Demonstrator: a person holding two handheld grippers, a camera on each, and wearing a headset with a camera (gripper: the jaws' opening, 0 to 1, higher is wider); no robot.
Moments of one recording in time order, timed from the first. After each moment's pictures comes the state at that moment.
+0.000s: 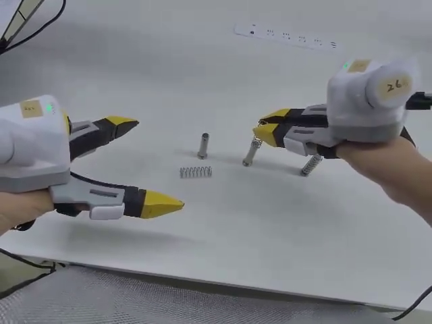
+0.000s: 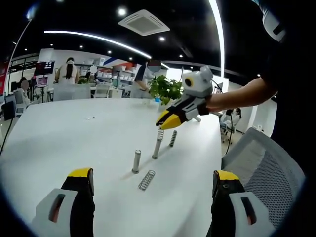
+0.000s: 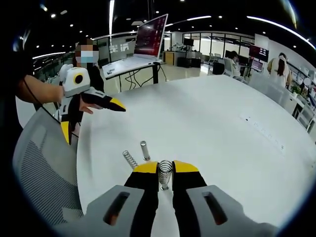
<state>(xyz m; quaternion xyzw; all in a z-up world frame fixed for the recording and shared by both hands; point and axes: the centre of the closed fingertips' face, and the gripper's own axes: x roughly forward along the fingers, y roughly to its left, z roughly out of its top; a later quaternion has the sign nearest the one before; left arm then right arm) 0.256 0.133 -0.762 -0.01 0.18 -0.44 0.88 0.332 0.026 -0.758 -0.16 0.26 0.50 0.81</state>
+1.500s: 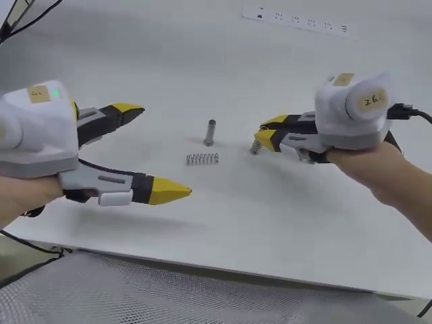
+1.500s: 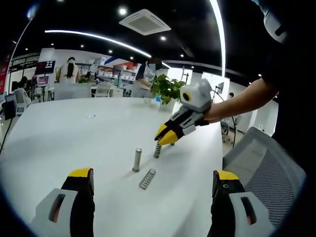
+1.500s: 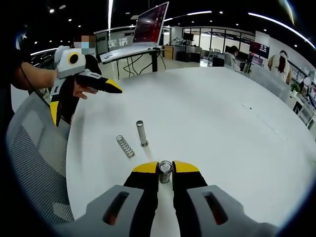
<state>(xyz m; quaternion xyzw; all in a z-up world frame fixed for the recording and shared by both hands) 0.256 0.134 -0.766 -0.01 0.18 -0.44 0.88 0.330 0.025 -0.804 -0.18 0.28 0.49 0.80</state>
